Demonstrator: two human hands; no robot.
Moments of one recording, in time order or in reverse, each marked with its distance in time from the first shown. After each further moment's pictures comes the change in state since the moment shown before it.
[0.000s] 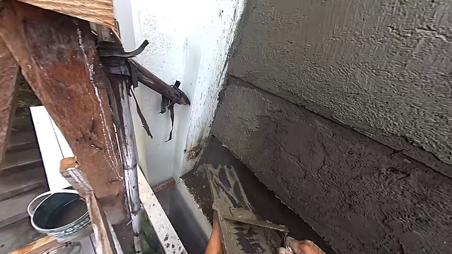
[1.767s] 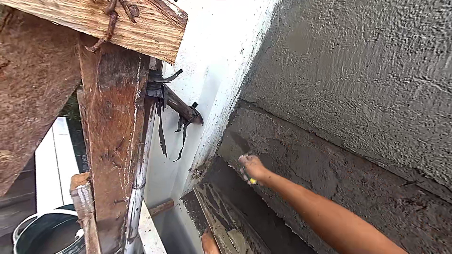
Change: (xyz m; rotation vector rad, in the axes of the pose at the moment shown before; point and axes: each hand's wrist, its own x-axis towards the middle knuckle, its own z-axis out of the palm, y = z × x) left_hand 0.088 0.018 -0.014 -0.002 0.403 0.169; right_hand 0.281 -0.127 -0.148 0.621 0.258 0.219
